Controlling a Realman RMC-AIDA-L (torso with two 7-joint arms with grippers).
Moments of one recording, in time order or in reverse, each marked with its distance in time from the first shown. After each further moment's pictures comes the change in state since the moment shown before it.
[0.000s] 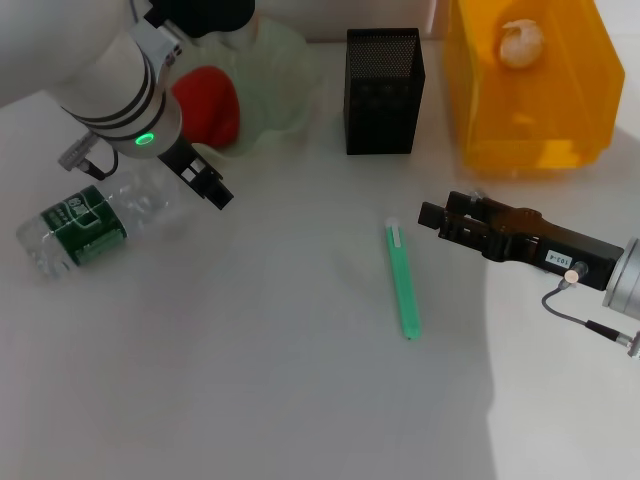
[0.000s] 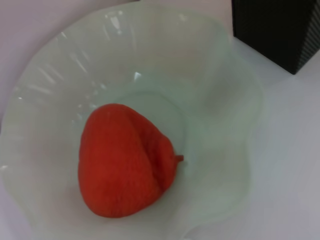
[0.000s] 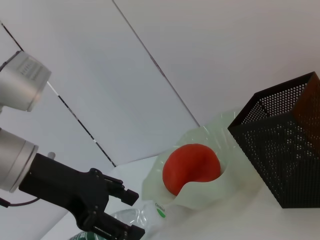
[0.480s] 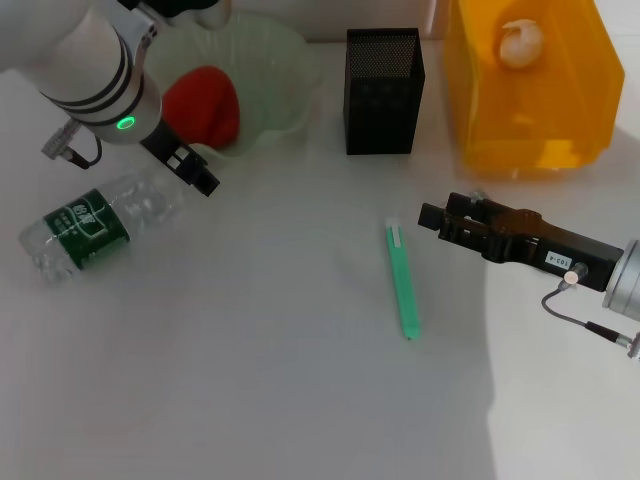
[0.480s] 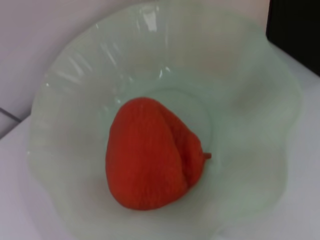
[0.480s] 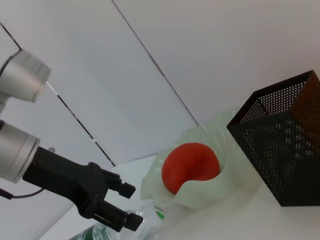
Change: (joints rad) left arm -0.018 0.009 -0.079 -0.049 0.001 -0.014 0.015; right arm 0.000 0.000 0.000 0.004 0.000 0.001 -0.002
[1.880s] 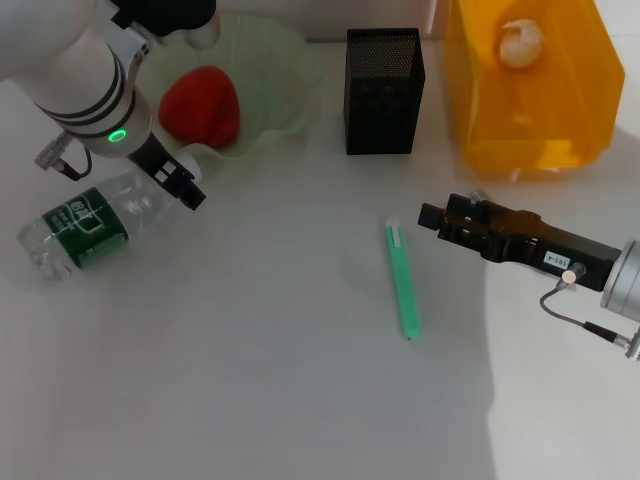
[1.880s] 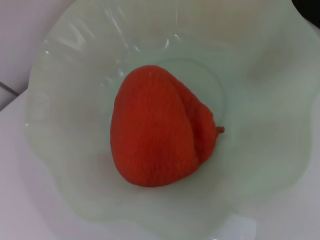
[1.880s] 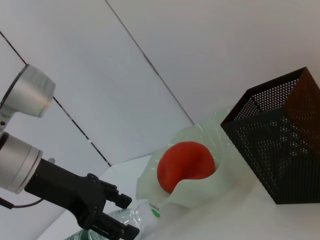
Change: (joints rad) left arm -0.026 0.008 -0.014 -0.114 0.001 -0.040 0.022; right arm 0.009 0.000 0.008 0.019 0.000 0.011 -0.002
